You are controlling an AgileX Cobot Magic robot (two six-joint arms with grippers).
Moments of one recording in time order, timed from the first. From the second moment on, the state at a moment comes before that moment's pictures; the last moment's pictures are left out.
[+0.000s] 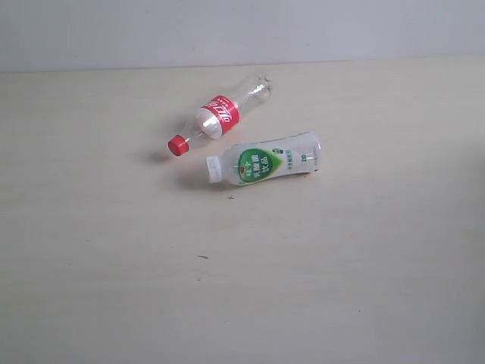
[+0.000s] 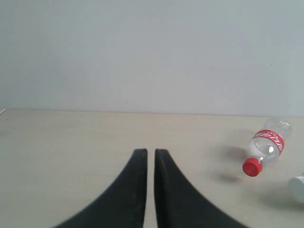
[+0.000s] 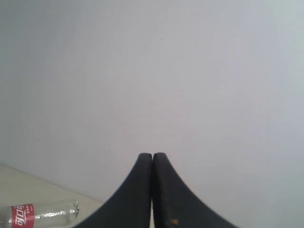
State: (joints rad) left arm 0.08 0.01 0.00 -0.06 0.13 0.01; right arm 0.32 0.24 -0.43 -0.44 0.12 0.17
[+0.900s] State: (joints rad) left arm 0.08 0.01 0.00 -0.06 0.13 0.01; right arm 0.32 0.04 -0.31 -0.51 0.09 0.14
